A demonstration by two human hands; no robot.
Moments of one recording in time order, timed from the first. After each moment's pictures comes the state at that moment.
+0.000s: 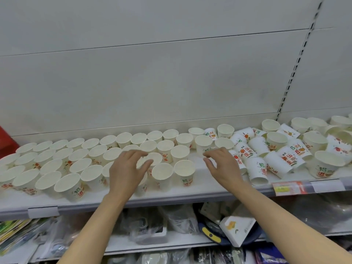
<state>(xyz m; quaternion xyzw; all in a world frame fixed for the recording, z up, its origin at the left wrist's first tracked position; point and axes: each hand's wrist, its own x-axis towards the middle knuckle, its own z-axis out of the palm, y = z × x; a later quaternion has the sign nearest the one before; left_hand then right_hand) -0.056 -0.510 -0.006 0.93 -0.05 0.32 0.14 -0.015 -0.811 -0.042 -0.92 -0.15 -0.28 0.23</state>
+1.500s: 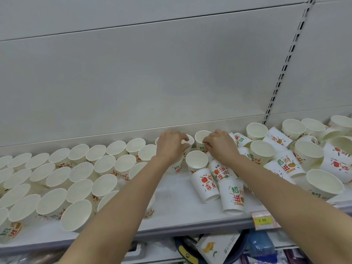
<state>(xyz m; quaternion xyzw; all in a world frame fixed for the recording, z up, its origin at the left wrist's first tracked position) 0.153 -0.733 -0.012 0.97 -0.14 0.13 0.13 0.158 -0.931 -0.041 -0.96 -0.19 -0.18 0.09</state>
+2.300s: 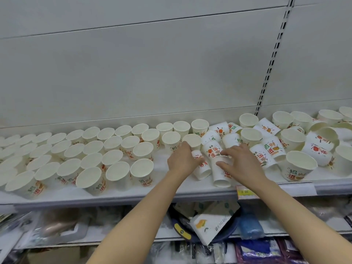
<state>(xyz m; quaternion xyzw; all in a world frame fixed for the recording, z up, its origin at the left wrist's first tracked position) 0.024 -0.787 -0.028 0.97 0.04 -0.01 0.25 0.001 -0.981 -0.039 -0.96 -0.10 -0.15 0.19</state>
